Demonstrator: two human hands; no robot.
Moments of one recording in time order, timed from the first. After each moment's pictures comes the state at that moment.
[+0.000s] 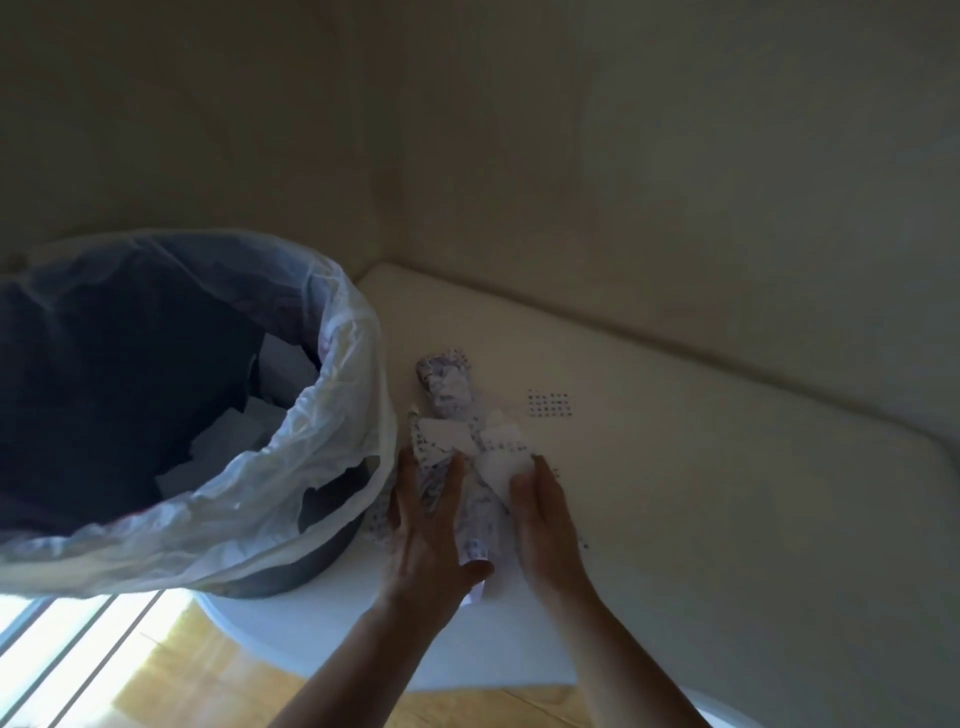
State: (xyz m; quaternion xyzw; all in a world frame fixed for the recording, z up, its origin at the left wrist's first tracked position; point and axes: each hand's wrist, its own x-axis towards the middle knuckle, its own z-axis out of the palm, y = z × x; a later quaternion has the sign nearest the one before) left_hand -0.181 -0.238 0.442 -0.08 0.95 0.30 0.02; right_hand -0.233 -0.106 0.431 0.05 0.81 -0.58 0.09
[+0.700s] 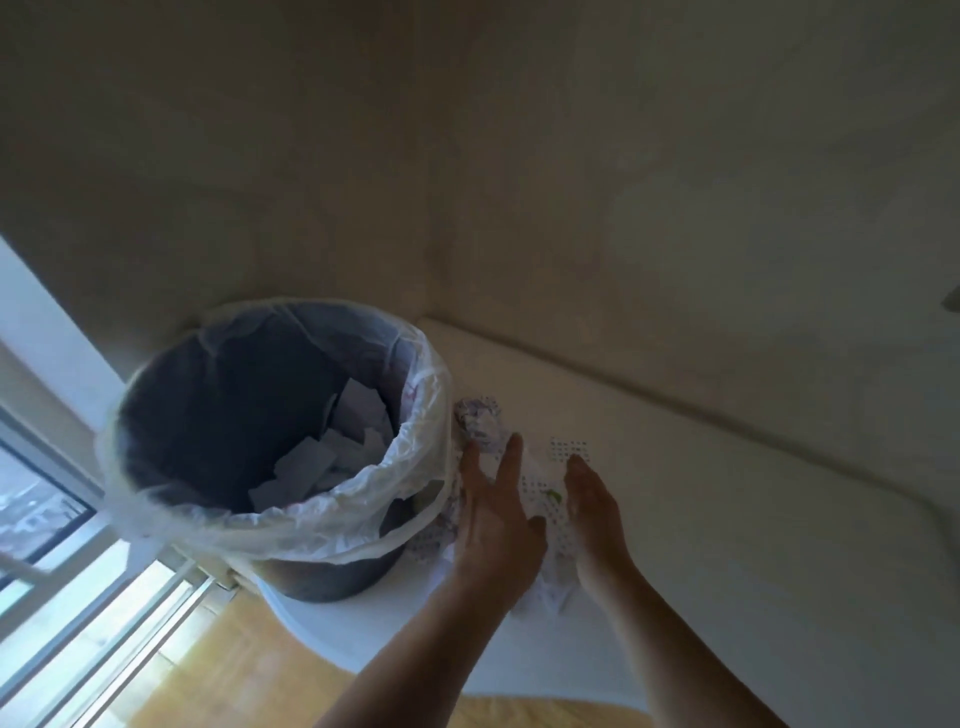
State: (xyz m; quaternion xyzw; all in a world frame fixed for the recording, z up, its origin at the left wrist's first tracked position) left_hand -0.186 -0.214 0.556 -0.13 0.89 0.43 -0.02; right_hand -0.250 -0.101 0.498 0.10 0.72 -0.68 0.08
